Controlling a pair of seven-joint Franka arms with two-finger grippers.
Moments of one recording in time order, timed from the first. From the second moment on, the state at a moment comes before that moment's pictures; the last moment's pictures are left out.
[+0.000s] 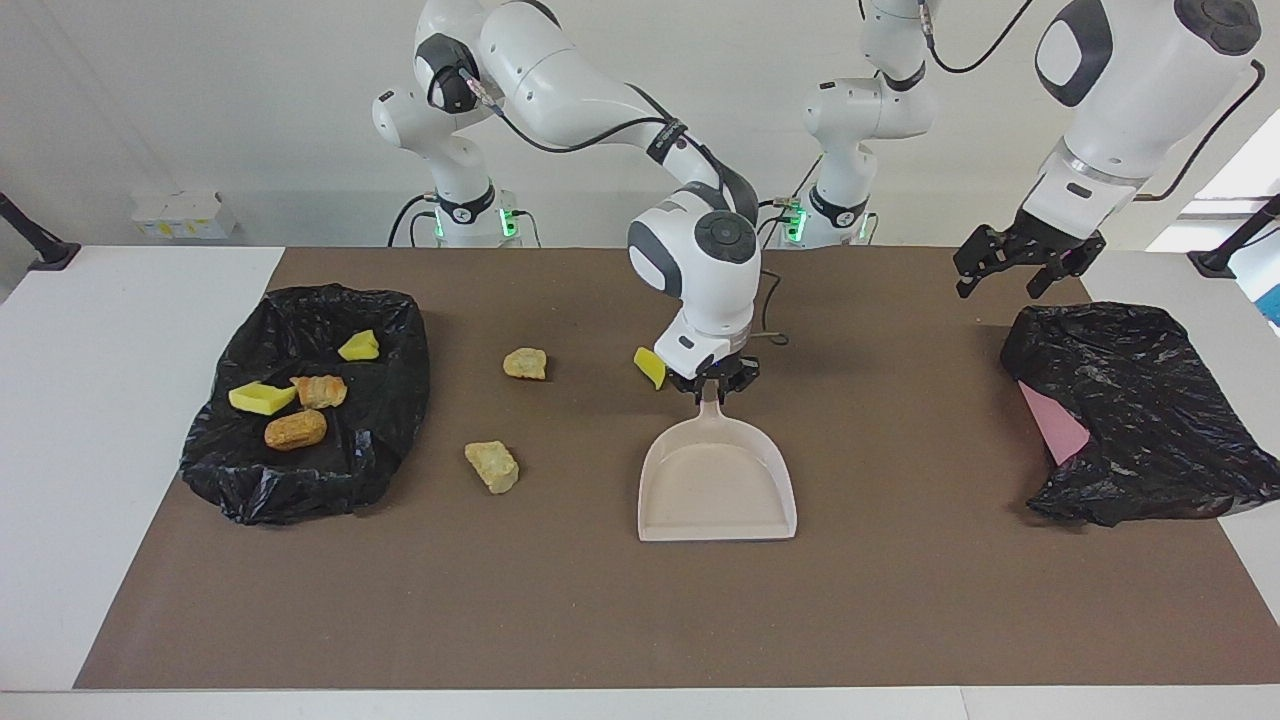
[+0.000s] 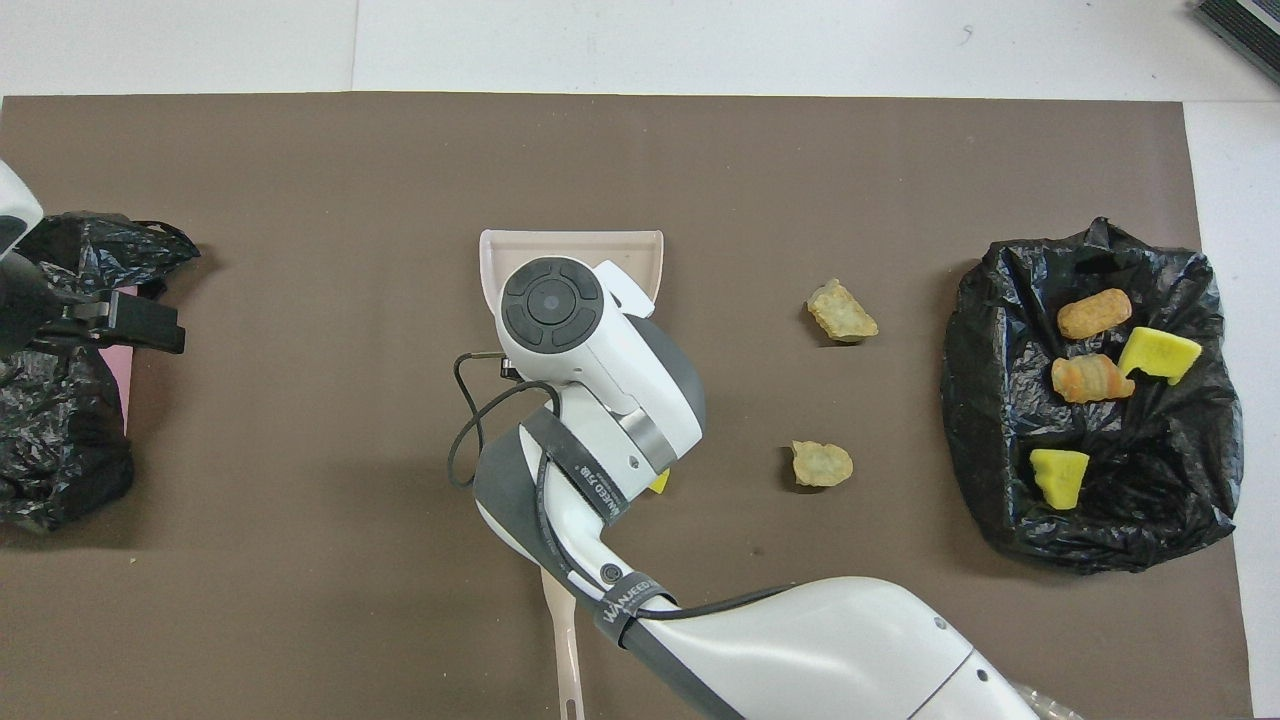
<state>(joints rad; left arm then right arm) -0.05 -0.02 0.00 -1.67 -0.04 1.63 0.00 0.64 0.64 0.05 -1.34 0.01 2.01 0.71</state>
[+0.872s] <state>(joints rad) -0.05 -0.02 -0.02 -1.67 -0.04 1.65 0.00 0.72 0.24 0.06 -1.64 0.09 1.88 0.72</state>
